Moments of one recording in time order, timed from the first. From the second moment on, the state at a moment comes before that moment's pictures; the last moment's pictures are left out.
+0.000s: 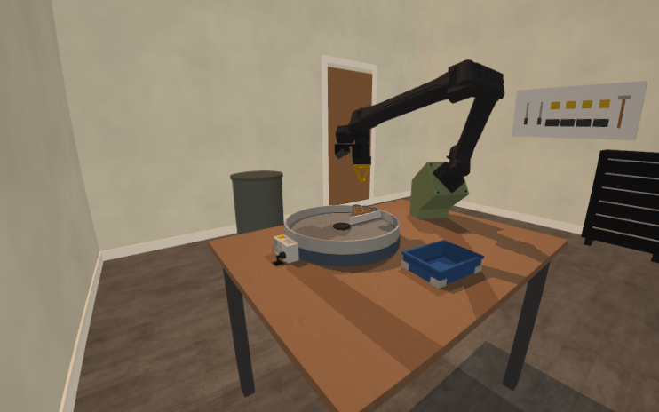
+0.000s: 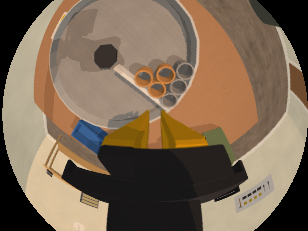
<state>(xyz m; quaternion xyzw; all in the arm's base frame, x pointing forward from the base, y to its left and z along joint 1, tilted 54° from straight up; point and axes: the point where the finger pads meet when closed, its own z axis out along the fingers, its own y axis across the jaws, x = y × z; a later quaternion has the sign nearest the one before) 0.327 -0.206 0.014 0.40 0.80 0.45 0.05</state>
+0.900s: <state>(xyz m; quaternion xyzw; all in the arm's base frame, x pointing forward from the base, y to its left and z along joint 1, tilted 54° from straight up) 0.391 -0.149 -0.011 0.57 0.69 0.45 -0.06</state>
